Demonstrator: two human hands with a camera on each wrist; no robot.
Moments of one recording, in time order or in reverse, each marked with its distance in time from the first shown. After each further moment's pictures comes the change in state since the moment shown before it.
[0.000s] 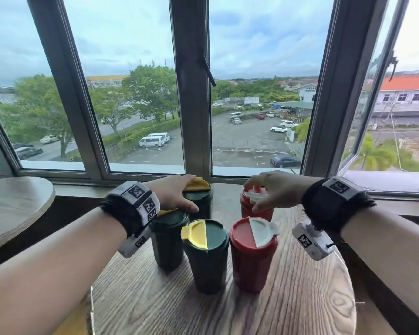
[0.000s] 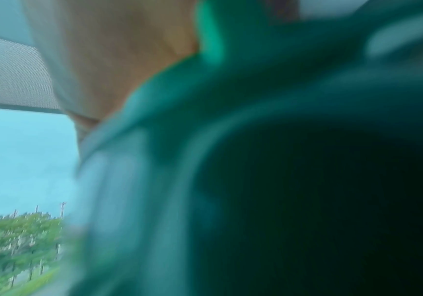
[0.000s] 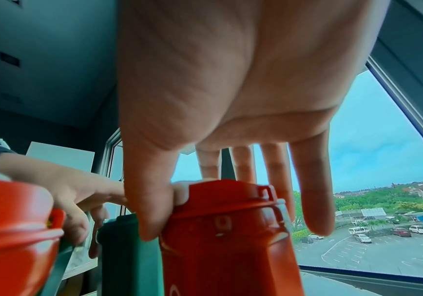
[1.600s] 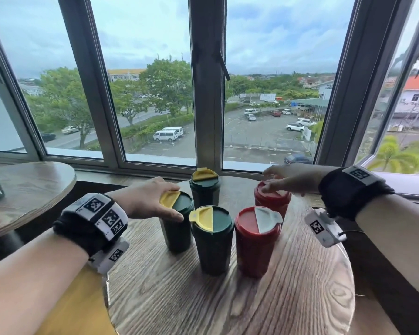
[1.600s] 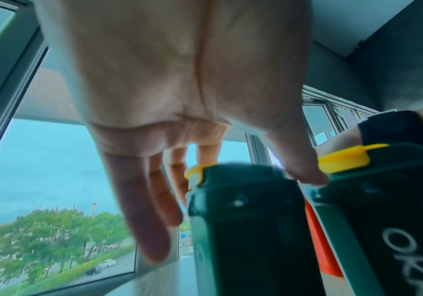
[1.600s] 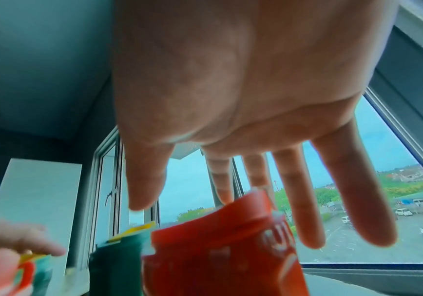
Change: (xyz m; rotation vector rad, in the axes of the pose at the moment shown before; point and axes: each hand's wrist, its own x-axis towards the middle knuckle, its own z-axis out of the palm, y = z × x) left_hand -0.099 -0.025 -0.001 -0.026 -0.022 -0.080; right_hand -0.006 0.016 -0.011 0.114 -0.133 0.125
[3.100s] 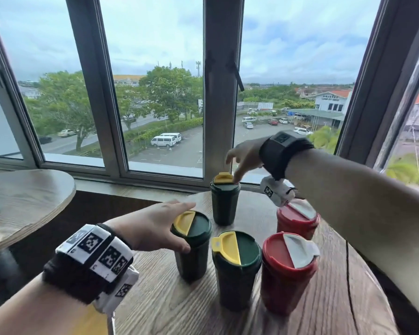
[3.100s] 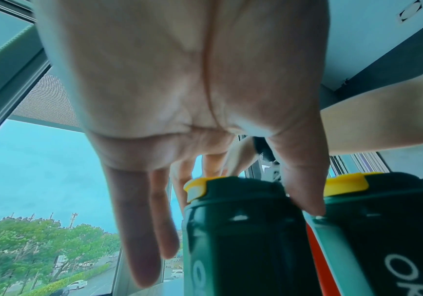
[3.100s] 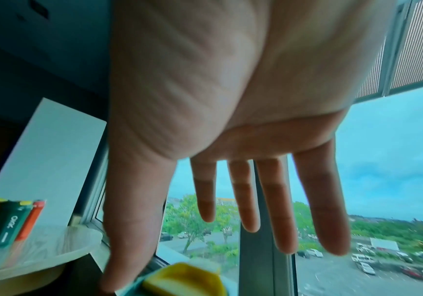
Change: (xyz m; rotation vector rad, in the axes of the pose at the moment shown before) left_hand -0.004 -0.014 0.004 -0.162 0.010 0.143; right_hand 0.097 -0.143 -0.055 -0.424 0.030 -0.143
